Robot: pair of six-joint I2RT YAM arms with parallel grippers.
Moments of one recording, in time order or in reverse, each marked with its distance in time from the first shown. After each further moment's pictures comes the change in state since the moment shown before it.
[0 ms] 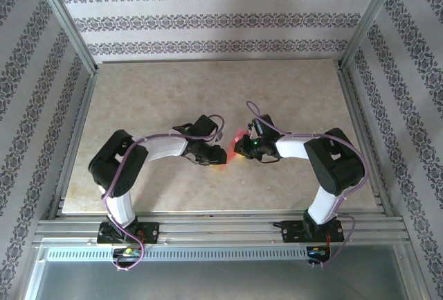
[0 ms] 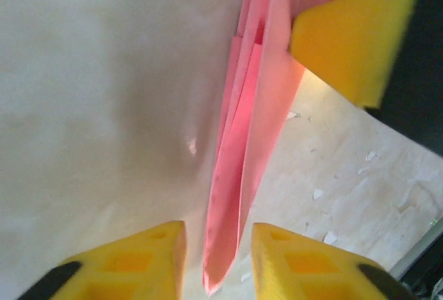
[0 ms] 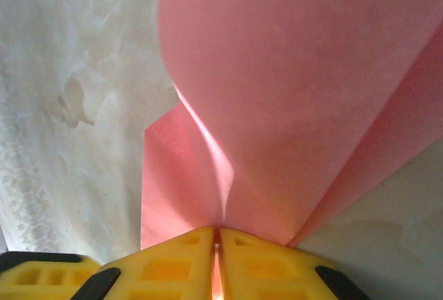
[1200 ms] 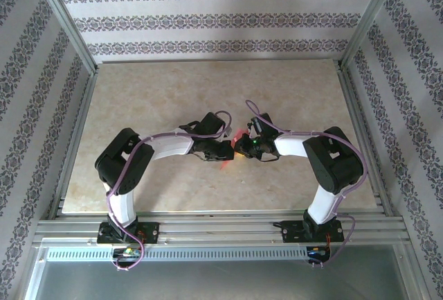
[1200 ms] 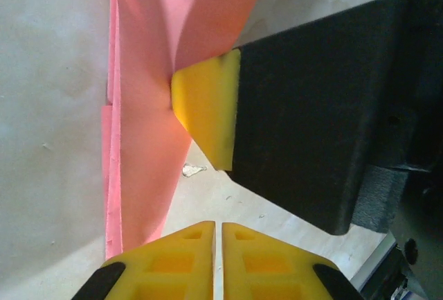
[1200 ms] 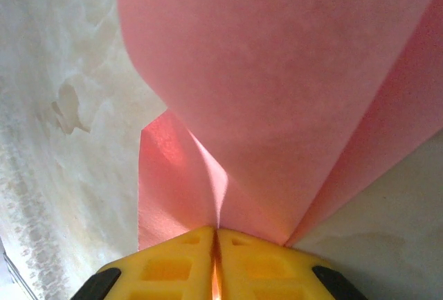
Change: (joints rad) left arm -0.042 0.081 0.067 0.126 0.046 -0.048; right arm 0.000 0.019 0.034 -0.040 0.002 0.000
